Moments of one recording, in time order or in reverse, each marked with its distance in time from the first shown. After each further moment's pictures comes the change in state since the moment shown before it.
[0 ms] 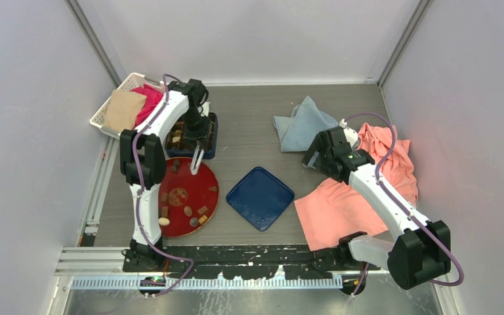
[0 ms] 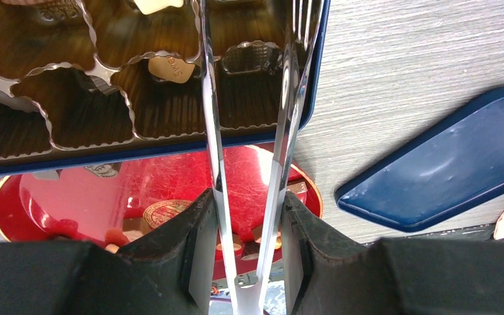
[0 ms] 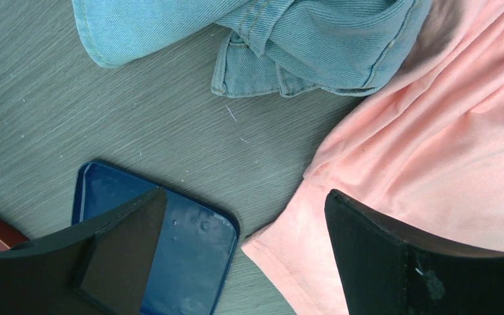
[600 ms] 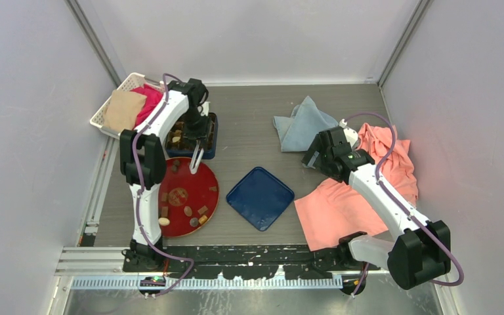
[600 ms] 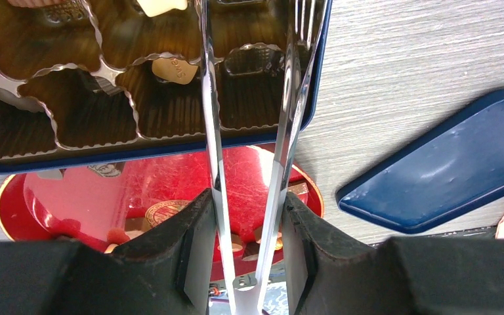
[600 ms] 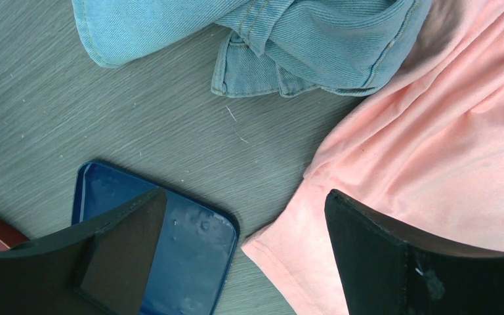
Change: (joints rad) left arm 0.000 0.000 0.007 -0.001 -0.008 0.000; right arm 0.000 0.000 0.000 0.000 0.000 0.000
